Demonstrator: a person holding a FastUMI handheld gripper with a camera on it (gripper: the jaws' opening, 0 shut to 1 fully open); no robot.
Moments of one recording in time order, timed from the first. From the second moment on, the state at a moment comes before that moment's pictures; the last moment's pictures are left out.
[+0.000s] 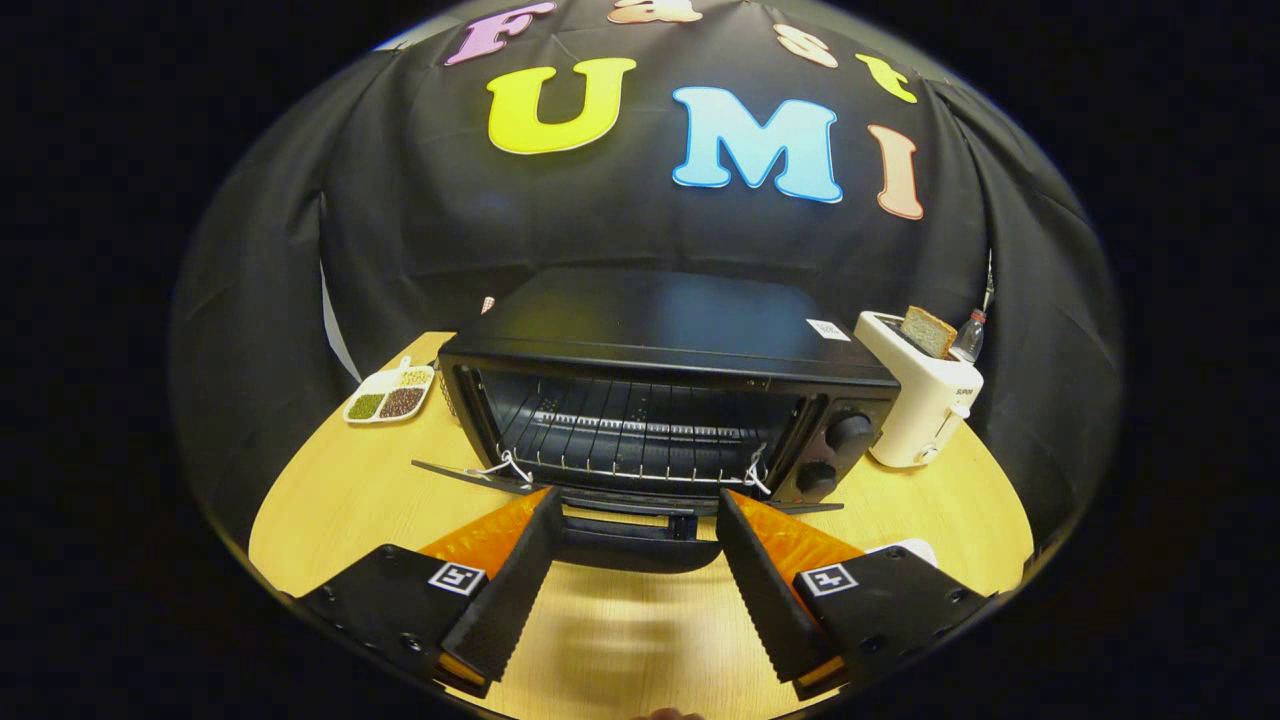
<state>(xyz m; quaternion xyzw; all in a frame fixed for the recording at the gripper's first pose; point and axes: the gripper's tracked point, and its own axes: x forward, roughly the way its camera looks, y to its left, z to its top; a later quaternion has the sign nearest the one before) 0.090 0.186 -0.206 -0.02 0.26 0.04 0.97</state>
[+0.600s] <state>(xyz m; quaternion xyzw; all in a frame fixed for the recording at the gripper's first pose) 0.023 0.168 -0.310 -0.03 0.42 0.07 0.90</state>
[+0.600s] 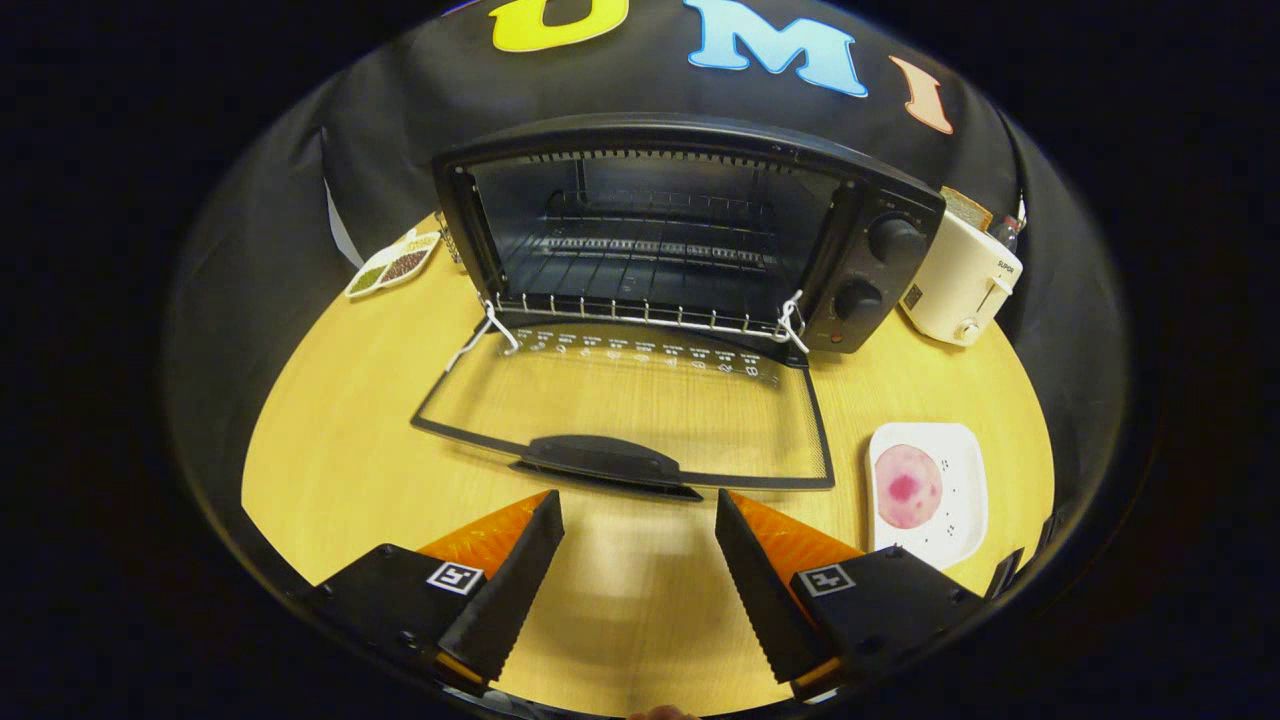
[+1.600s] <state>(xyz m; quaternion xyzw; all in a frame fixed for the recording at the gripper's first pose) 0.026 -0.042 -0.252 -0.04 0.39 0.04 0.92</state>
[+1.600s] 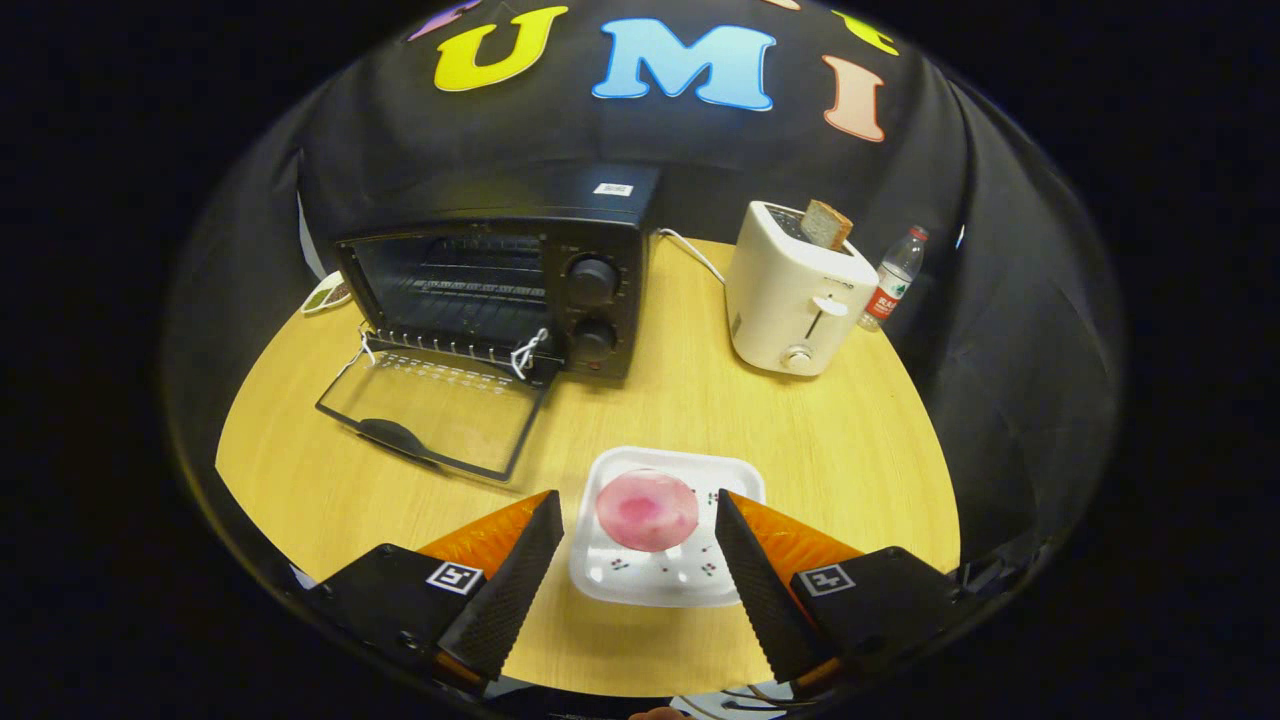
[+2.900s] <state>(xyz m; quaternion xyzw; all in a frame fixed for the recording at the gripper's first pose) 0.052 -0.145 -0.352 0.02 0.56 0.09 0.82</state>
